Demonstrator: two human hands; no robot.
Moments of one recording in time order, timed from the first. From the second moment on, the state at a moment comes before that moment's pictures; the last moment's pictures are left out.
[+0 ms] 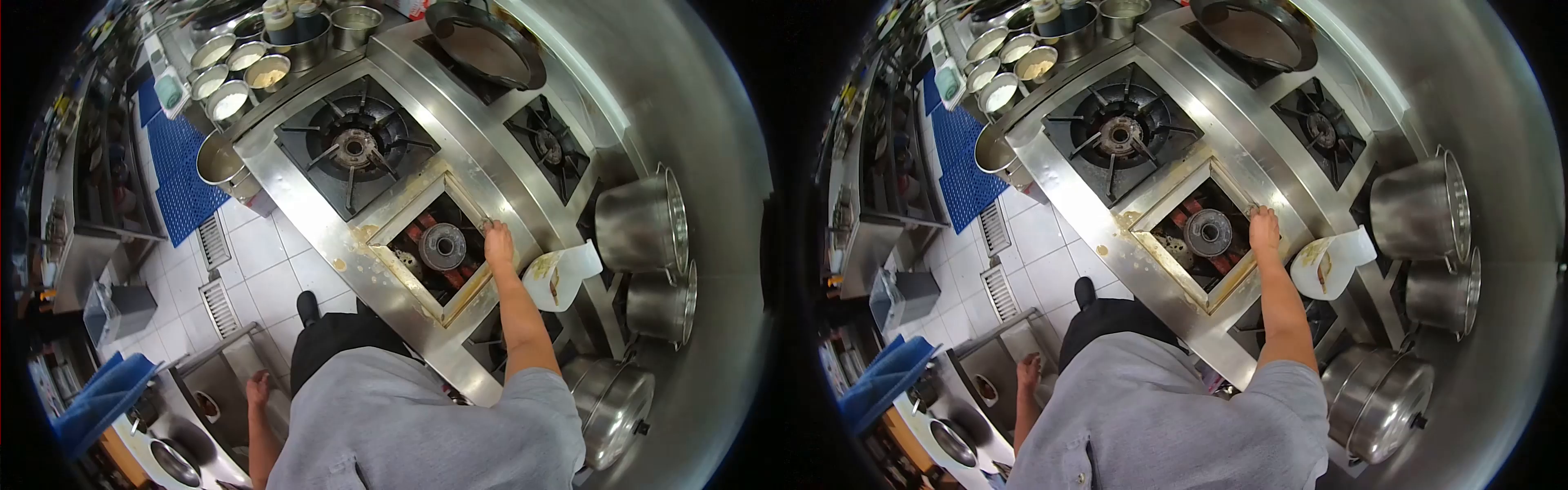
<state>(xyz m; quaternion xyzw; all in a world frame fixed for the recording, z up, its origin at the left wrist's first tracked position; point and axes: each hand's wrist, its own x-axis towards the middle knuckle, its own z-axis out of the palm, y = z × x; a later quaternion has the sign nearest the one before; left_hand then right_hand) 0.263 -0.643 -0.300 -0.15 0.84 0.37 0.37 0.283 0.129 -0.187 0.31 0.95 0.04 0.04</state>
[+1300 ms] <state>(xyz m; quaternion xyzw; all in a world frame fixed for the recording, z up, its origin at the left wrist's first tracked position) 0.342 -0.637 -0.282 -0.20 0.85 0.35 0.35 0.169 0.135 -0.215 0.20 0.96 -0.01 -0.20</state>
